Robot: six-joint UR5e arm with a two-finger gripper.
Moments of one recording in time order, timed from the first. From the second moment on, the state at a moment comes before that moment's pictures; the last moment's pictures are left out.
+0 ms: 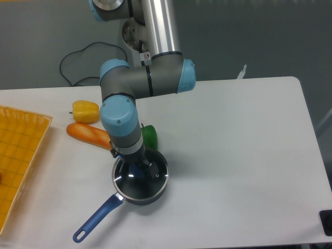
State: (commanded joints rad) arm 2.22 -2.00 -1.58 -1.11 1.60 0.84
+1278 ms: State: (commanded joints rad) arm 2.22 -1.99 -1.59 -1.11 1.60 0.79
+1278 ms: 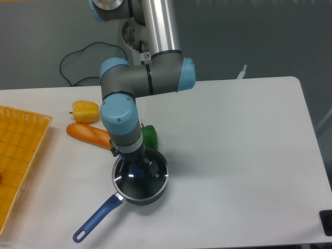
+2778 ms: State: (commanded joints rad) arm 2.22 -2.00 -1.57 -1.11 1.60 0.78
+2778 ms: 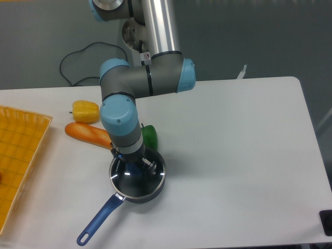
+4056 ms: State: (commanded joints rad) arm 2.33 -1.93 -1.46 -1.29 1.62 1.25
